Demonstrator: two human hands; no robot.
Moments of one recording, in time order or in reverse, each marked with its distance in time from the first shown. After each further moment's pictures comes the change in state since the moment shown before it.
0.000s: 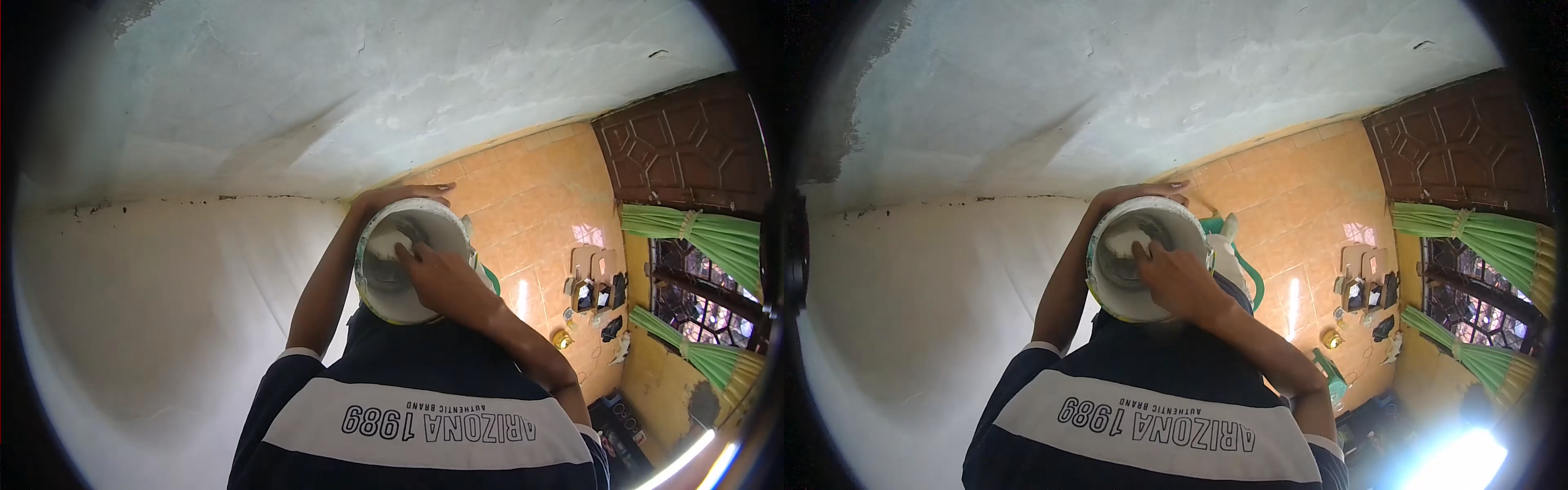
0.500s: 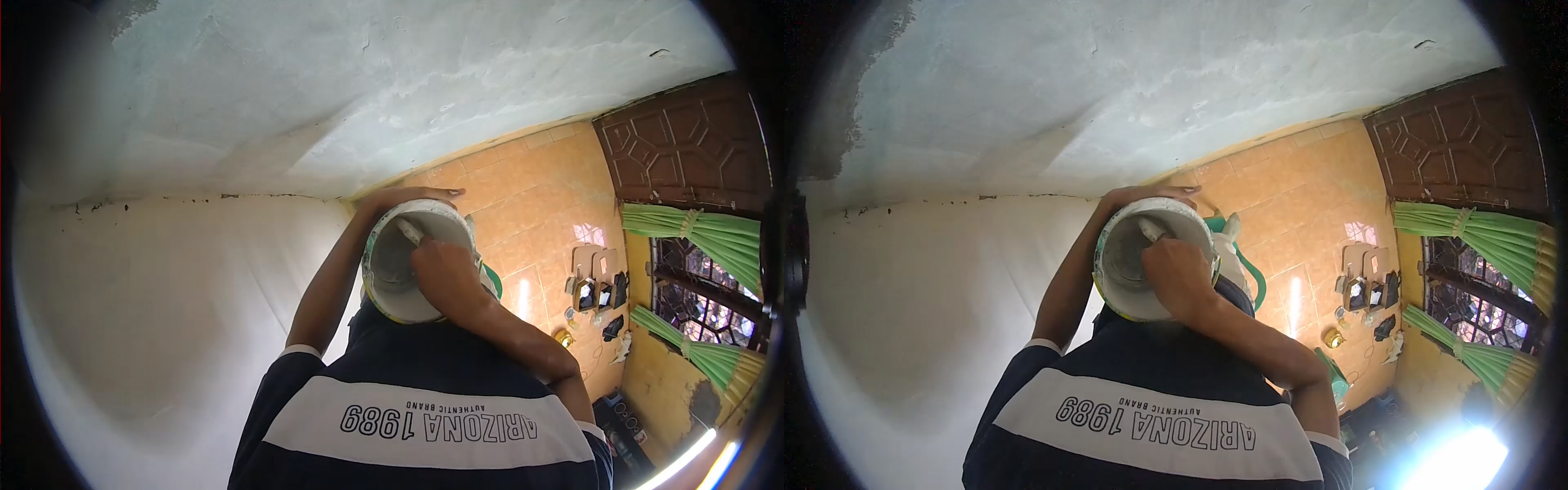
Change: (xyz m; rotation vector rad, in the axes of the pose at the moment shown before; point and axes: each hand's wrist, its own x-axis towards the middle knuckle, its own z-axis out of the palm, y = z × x) left_hand 0.003 0.002 0.008 -0.087 0.073 -0.113; right_hand 0.018 -0.015 -0.001 -0.242 -0.114 0.217
